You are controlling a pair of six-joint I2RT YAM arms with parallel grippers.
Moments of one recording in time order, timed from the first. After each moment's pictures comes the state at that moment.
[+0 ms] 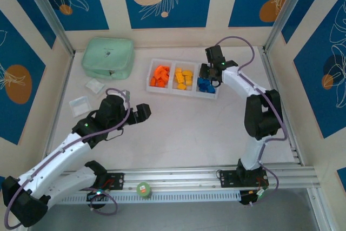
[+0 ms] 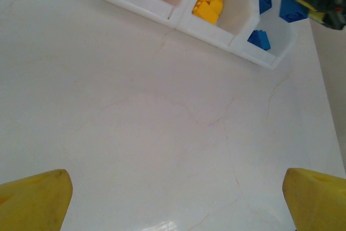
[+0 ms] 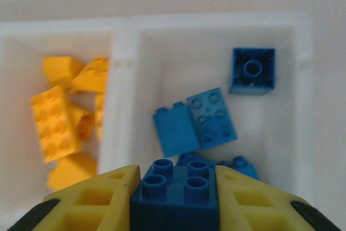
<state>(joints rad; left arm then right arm) -0.62 0.88 0.77 -0.55 0.04 -0.77 0.29 1.86 1.48 -0.55 0.09 0.42</state>
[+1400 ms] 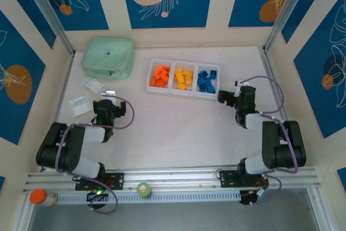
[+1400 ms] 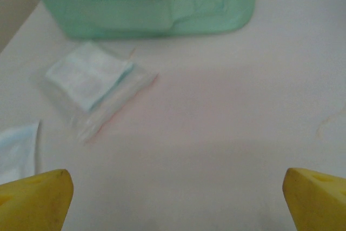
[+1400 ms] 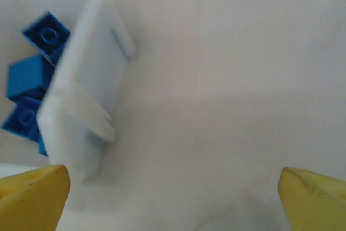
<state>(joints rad) -0.17 1.50 0.32 0.74 -0.29 0.04 -0.01 1.45 0.49 0.44 -0.06 0.15</state>
